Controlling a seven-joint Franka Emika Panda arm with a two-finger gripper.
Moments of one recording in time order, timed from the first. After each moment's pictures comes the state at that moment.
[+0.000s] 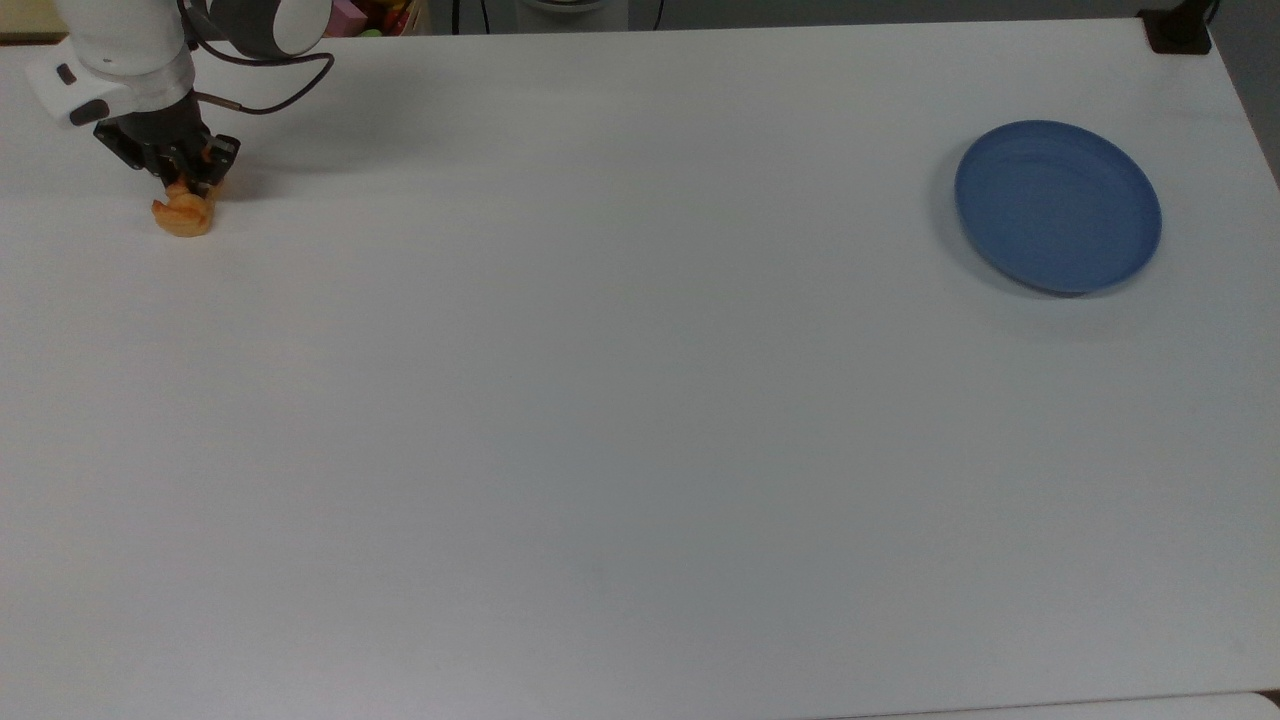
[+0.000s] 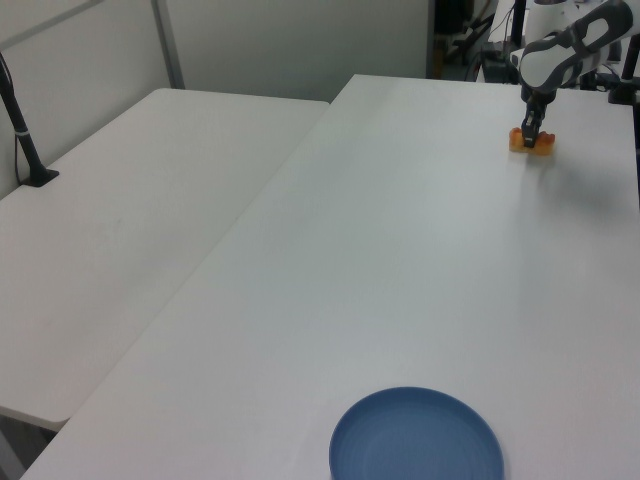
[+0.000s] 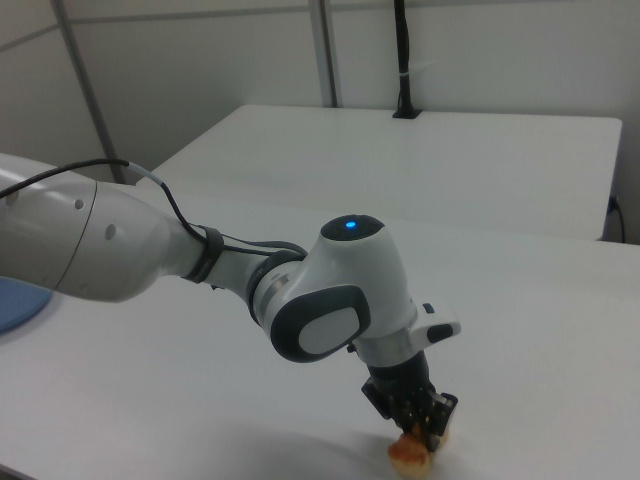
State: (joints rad) arm 0.07 0.37 -0.64 -2.00 0.09 2.43 -0.54
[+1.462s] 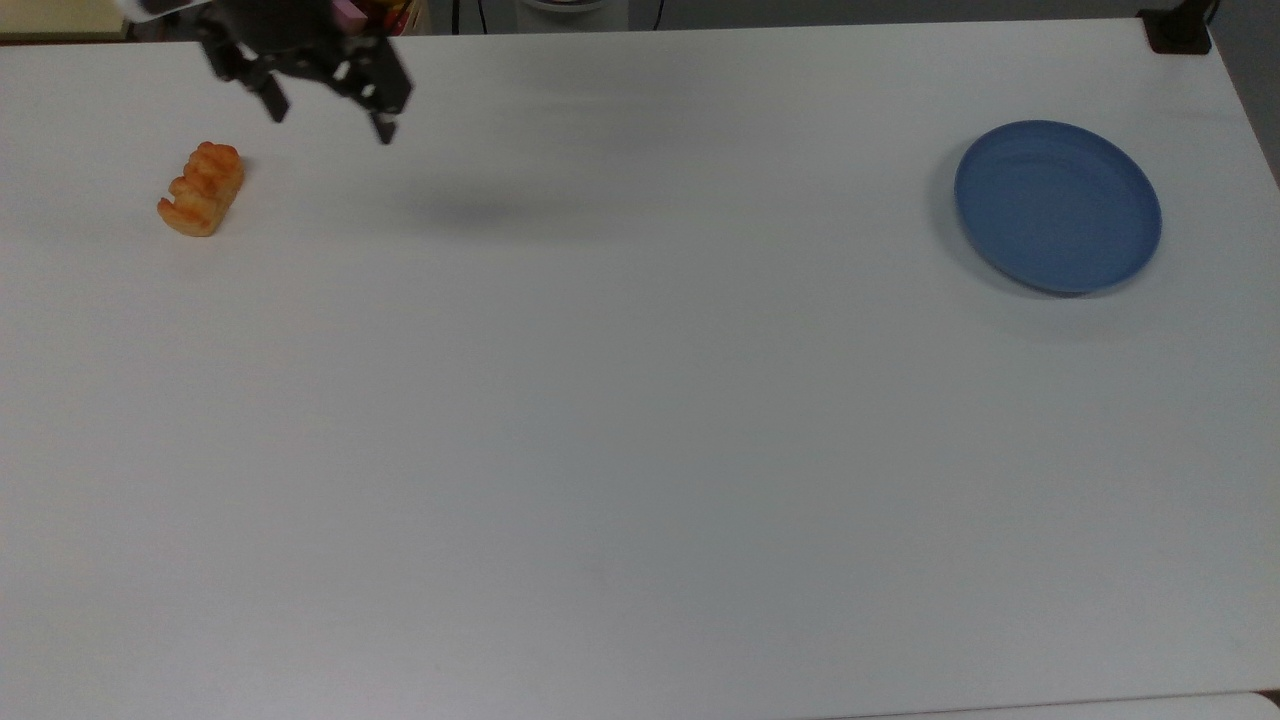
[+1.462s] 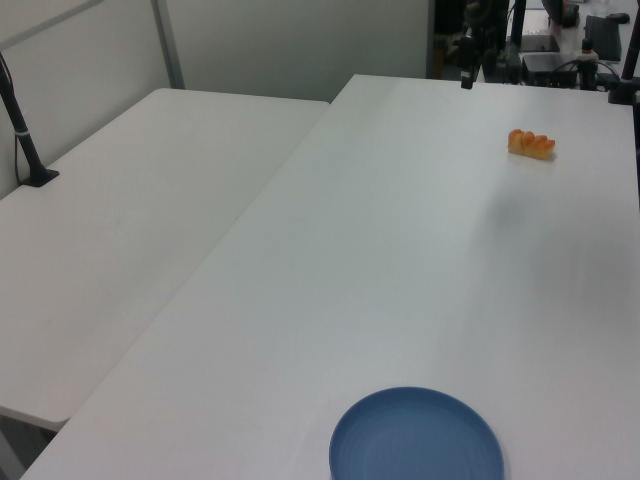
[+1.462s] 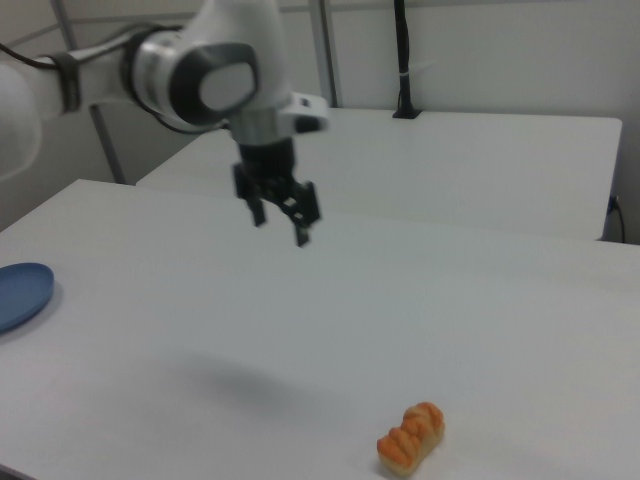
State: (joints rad) arm 0.08 0.18 -0.28 -1.55 0.08 1.74 -0.02
